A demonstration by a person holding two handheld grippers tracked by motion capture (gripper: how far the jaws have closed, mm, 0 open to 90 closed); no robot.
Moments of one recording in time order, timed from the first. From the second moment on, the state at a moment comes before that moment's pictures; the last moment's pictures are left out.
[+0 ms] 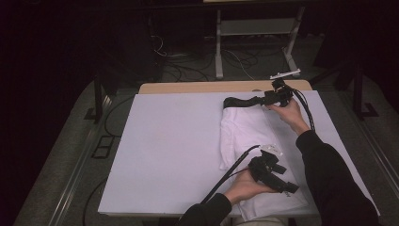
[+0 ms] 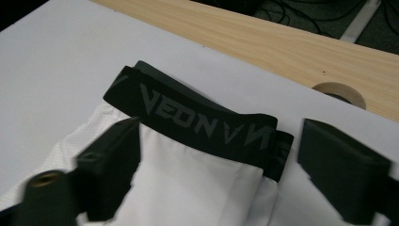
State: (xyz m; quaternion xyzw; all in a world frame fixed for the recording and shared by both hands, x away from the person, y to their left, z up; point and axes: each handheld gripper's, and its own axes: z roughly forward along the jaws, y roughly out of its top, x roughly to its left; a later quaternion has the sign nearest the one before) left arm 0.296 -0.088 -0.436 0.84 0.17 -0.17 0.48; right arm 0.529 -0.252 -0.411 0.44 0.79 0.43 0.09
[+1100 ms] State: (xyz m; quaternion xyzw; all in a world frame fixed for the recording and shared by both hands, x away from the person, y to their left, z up) left arm 0.328 -0.017 -0.399 0.84 0.21 -0.05 0.51; right arm 0.484 -0.266 -0.387 0.44 0.77 0.46 0.11
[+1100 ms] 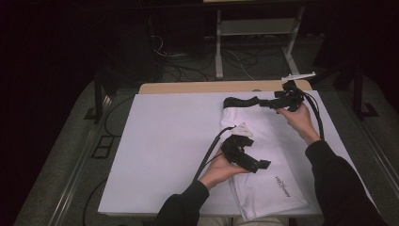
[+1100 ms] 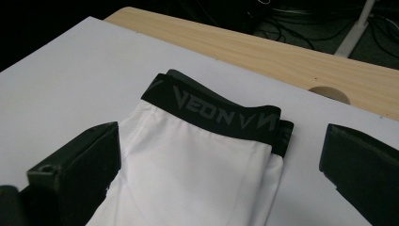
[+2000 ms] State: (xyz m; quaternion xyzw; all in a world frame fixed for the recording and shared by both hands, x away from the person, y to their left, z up) left arm 0.378 0.020 -0.393 0.82 0.26 -0.01 0.51; right arm 0.464 -0.269 -0.391 0.43 0.77 0.46 0.10
